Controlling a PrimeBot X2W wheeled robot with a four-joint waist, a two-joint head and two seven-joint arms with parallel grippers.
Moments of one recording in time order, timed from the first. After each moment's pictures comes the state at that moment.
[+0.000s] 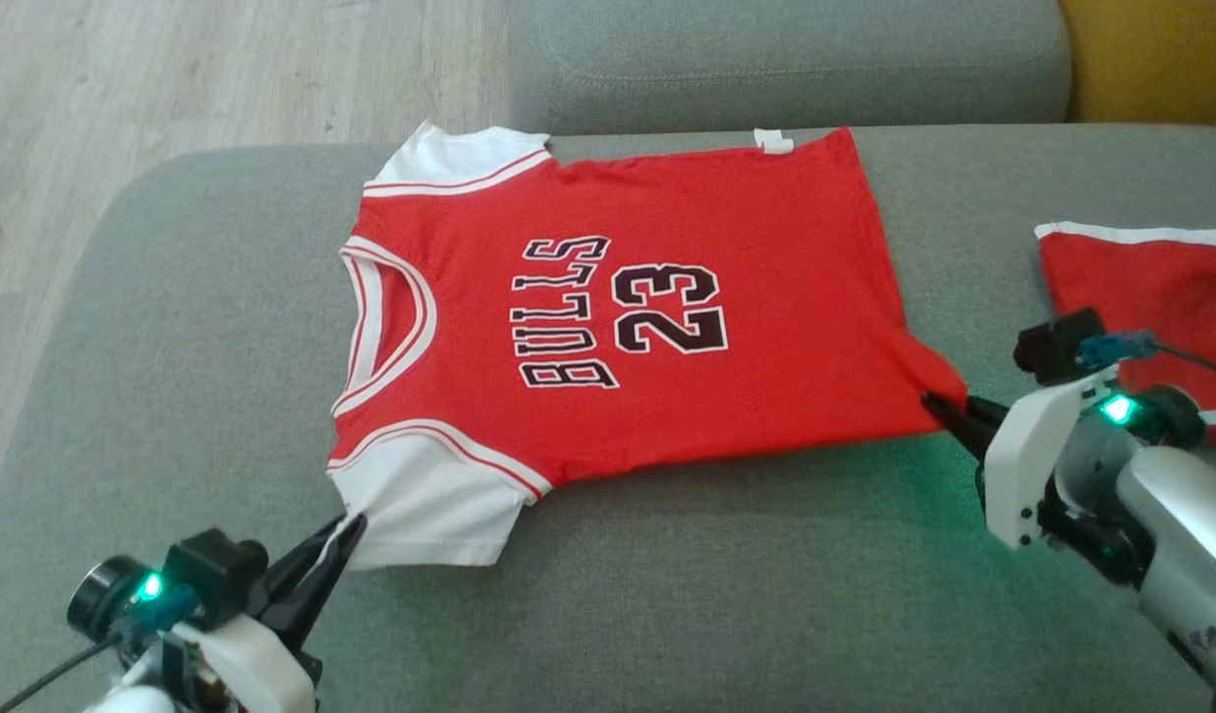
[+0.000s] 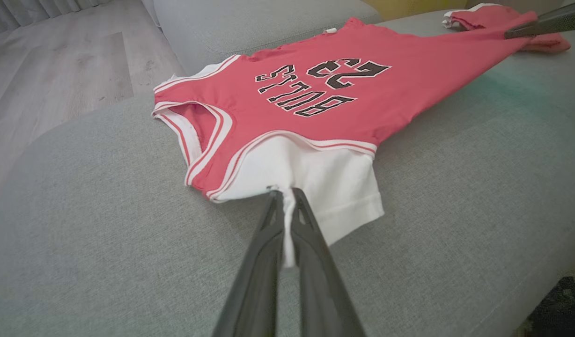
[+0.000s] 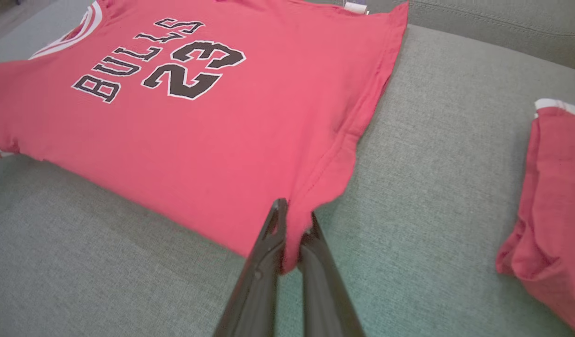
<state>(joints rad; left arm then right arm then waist) -0.10 0.66 -0.60 0.06 -0.55 -0.08 0.09 -0.55 -0.58 0.87 0.56 0.83 0.13 0.23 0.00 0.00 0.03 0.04</state>
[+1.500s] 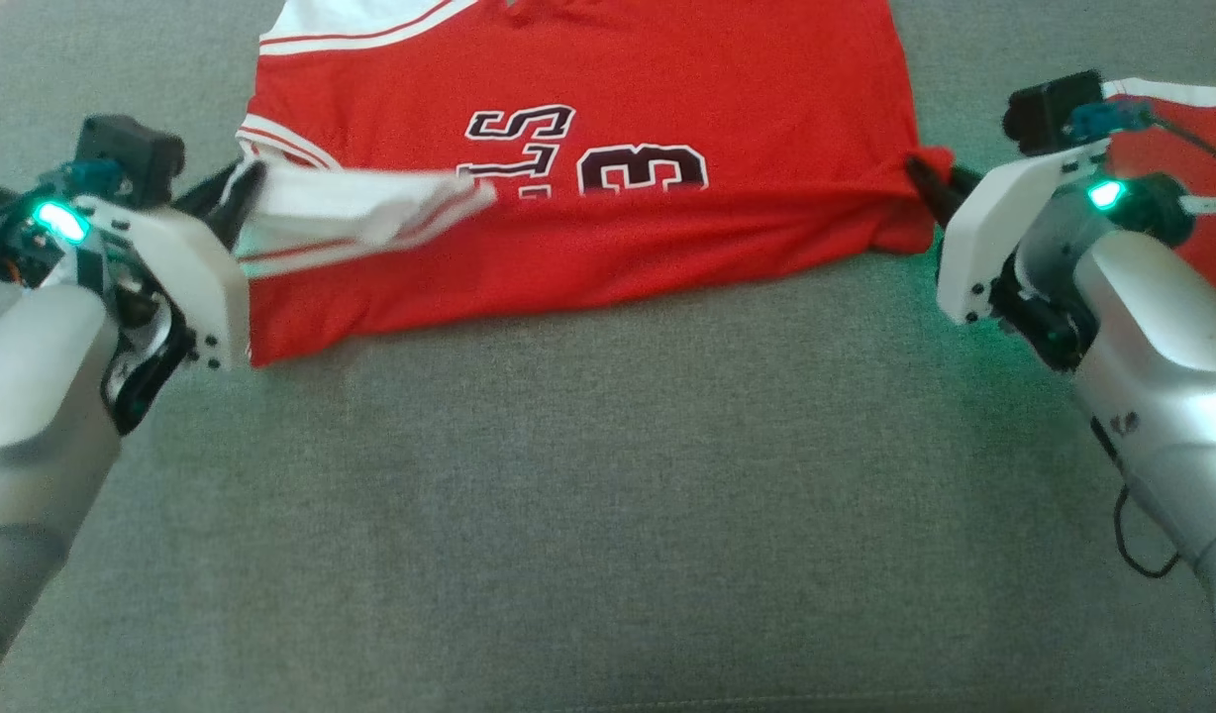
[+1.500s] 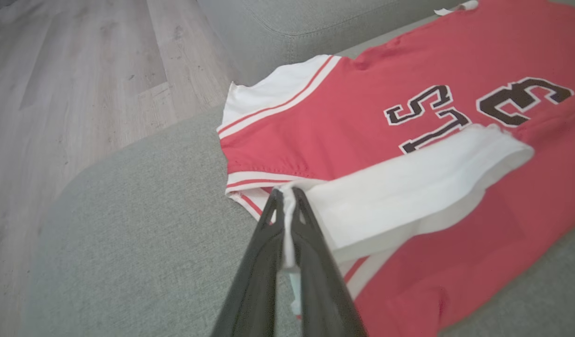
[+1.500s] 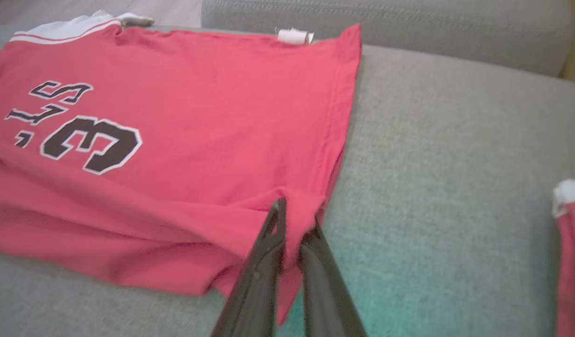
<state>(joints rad) -0.93 0.56 -0.92 0.70 -0.75 -0.13 0.16 -0.92 -0.35 0.76 0.90 0.70 0.13 0.20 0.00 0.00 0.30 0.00</state>
